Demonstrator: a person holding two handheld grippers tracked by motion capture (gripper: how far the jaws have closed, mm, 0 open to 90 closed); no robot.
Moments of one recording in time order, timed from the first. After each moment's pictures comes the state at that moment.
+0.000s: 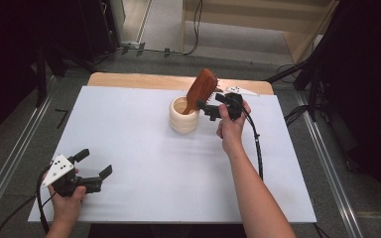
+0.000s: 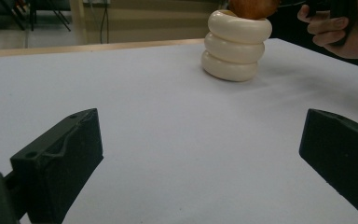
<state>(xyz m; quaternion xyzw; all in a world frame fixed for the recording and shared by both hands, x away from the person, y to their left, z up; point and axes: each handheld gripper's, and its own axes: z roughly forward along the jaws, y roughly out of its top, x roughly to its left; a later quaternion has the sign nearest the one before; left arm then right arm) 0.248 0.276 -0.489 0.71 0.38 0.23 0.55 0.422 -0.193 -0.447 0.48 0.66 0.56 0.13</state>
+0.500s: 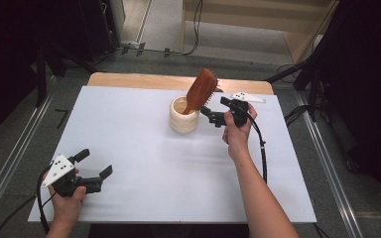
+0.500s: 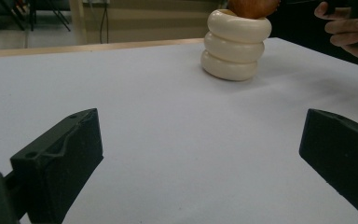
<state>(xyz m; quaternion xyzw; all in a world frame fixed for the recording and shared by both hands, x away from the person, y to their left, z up) 0.248 0.275 -0.489 0.71 0.38 0.23 0.55 0.395 -0.203 -0.443 0.46 0.67 0.56 0.16</state>
